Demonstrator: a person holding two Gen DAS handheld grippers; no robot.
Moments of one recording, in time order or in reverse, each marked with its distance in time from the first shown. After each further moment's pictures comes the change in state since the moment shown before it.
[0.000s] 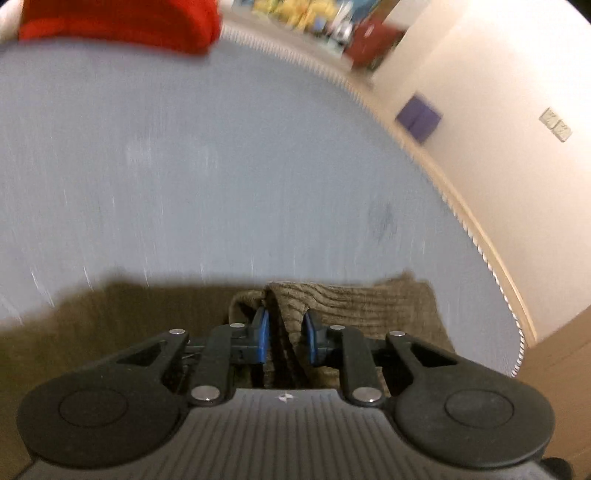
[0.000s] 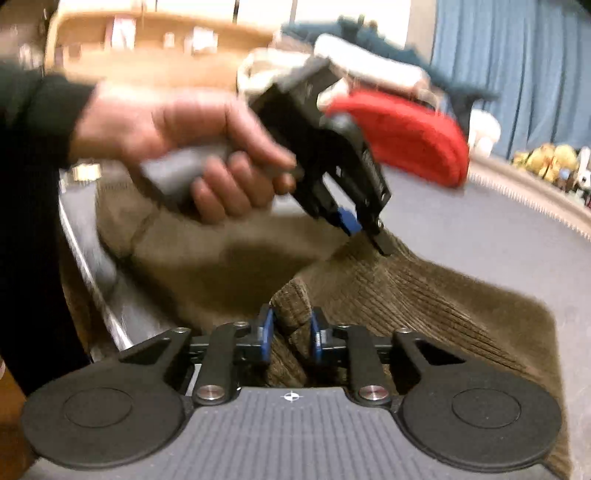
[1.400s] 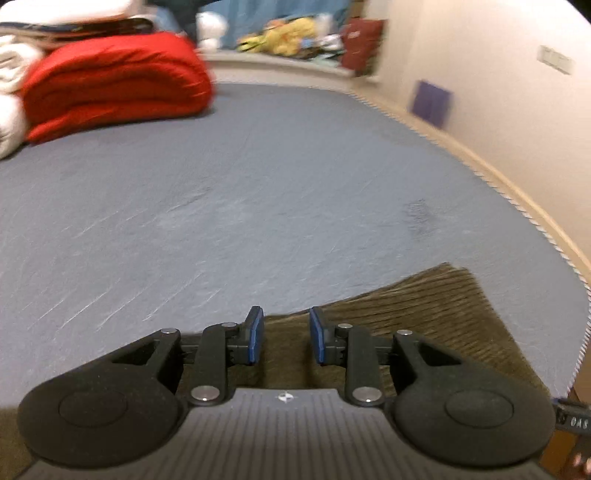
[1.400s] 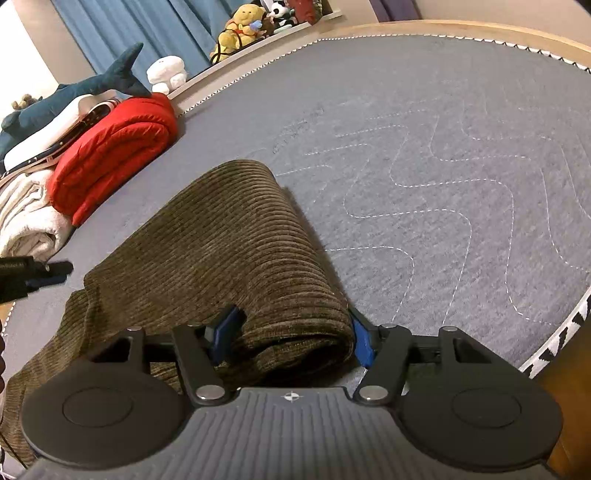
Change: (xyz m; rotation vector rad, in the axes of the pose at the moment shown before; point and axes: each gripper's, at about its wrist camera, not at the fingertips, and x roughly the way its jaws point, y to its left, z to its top) left arm -0.012 -0.029 -0.004 0.239 -0.055 0.195; right arm -0.042 -0.149 -0.084 1.018 0.157 -0.494
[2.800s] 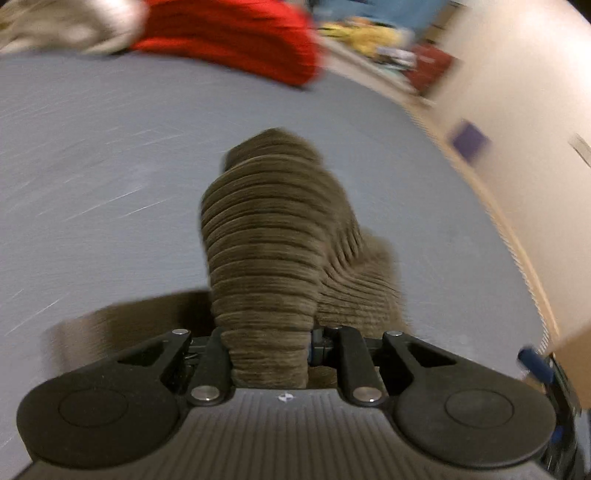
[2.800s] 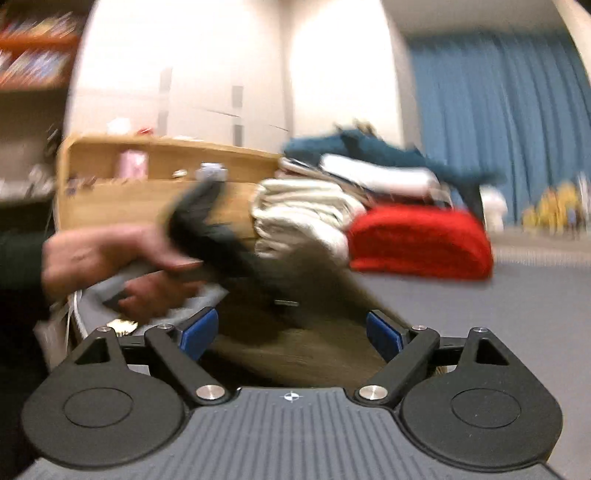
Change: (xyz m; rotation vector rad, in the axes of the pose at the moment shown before) left arm -0.160 0.231 -0.076 -0.359 0.126 -0.009; right arm -0.074 0.246 -0.078 -0.661 -0.285 0.685
